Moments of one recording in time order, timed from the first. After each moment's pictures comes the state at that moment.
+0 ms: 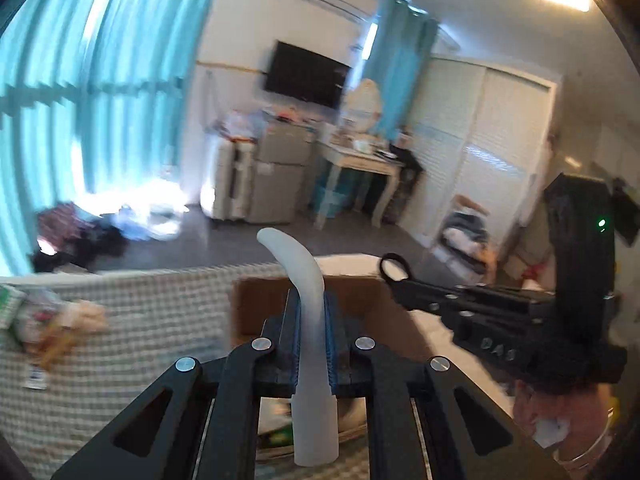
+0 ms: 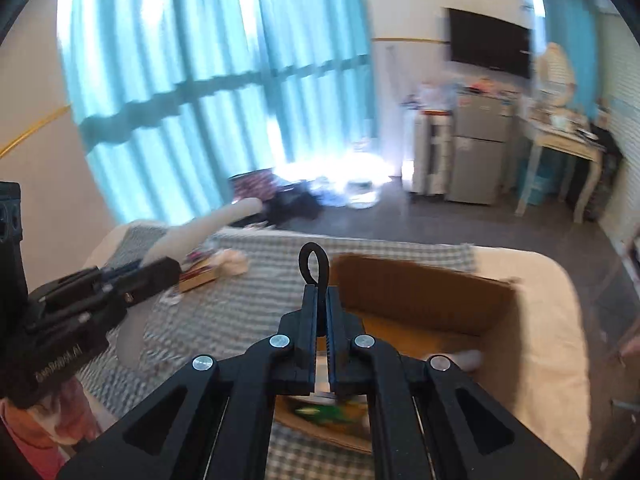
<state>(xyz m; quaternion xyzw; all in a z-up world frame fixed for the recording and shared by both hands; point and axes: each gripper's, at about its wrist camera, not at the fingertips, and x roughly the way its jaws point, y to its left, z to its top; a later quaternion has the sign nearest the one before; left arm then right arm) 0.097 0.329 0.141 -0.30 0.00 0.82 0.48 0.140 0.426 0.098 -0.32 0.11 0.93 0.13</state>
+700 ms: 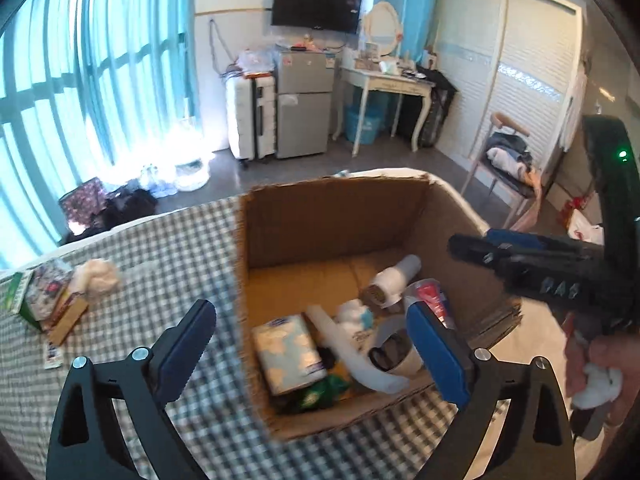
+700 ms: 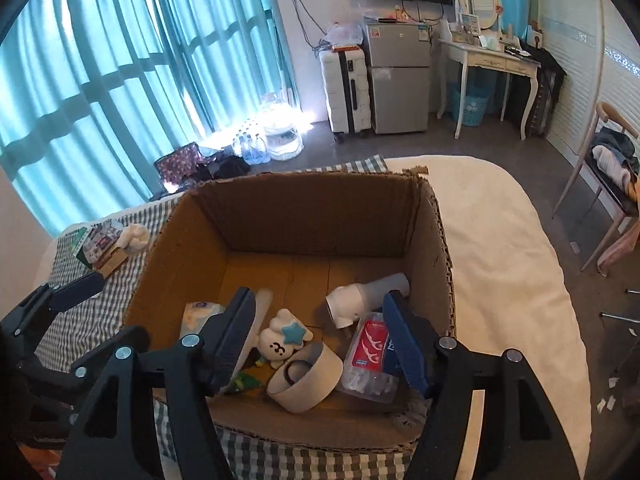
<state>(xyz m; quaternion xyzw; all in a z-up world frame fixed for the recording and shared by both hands) 0.090 0.351 0.065 -0.36 0.13 0.84 0.39 0.167 0.501 0.024 -0.37 0.19 0.88 0.21</state>
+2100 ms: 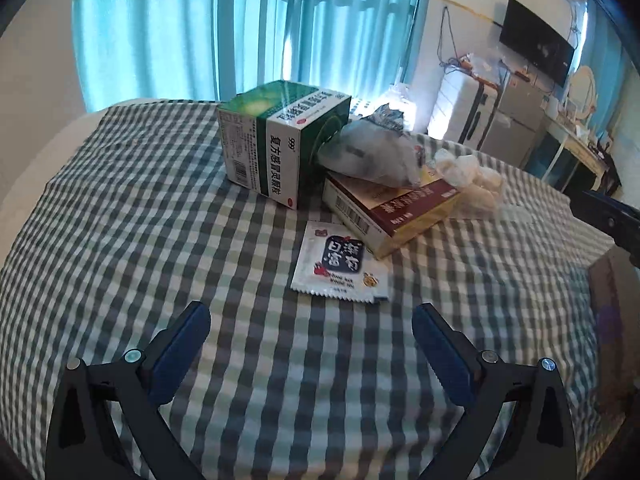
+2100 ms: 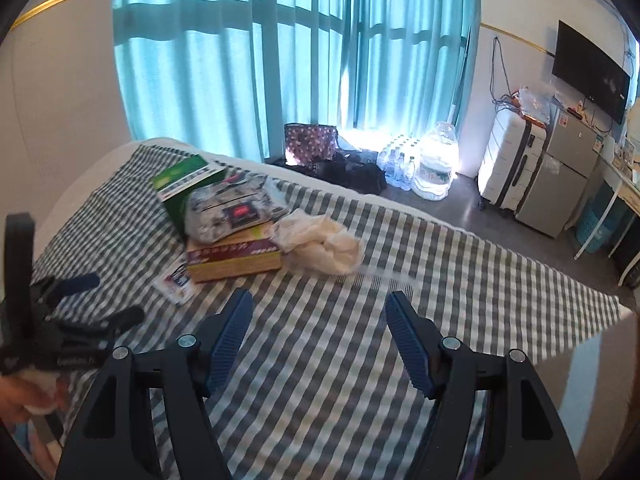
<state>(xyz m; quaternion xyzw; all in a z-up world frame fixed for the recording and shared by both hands) -0.142 0.034 -0.129 -0.42 0.02 0.90 0.12 -0.124 0.251 -0.076 -0.36 0.00 0.93 0.02</state>
